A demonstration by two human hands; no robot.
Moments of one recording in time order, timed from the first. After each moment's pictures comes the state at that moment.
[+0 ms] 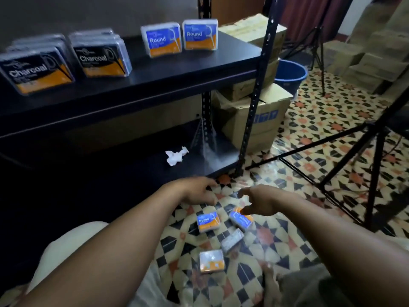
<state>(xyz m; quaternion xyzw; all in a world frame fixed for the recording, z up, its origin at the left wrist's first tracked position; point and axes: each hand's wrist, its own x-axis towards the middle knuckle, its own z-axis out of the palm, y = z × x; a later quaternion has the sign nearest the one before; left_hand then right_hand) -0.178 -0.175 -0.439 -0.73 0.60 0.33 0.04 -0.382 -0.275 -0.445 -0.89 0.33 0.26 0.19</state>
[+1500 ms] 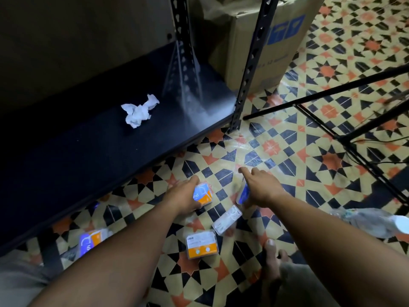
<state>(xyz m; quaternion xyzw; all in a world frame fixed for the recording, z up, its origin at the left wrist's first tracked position) -0.178 -0.200 -0.679 -0.78 0.50 0.37 0.03 -0.389 -0.340 -0.669 -0.87 0.39 0.26 0.19</state>
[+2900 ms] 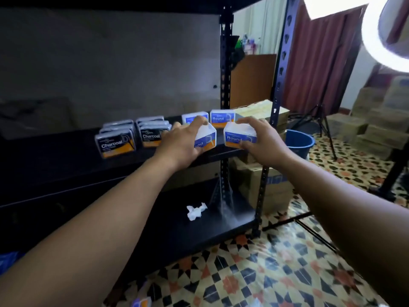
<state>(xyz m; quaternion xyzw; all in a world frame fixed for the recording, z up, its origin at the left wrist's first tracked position) -0.127 -0.152 -0.206 -0.79 0.55 -0.16 -0.21 -0.306 -0.304 -0.219 -0.87 0.25 -0.34 0.25</state>
